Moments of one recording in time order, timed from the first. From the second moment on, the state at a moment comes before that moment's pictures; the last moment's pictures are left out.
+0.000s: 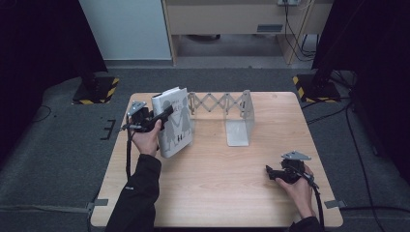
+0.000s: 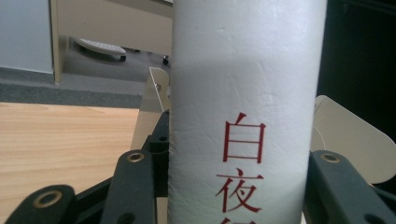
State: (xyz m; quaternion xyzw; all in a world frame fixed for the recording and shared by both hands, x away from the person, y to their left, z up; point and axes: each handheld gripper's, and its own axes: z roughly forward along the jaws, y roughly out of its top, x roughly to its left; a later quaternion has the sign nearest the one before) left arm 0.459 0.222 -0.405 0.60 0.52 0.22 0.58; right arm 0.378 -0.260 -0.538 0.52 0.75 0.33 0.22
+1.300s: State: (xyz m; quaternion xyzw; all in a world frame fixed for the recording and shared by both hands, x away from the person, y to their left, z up) left arm 0.401 0.216 -0.436 0.65 0.48 0.26 0.53; right arm 0.378 -0.260 -0.538 0.52 0.75 0.33 0.22
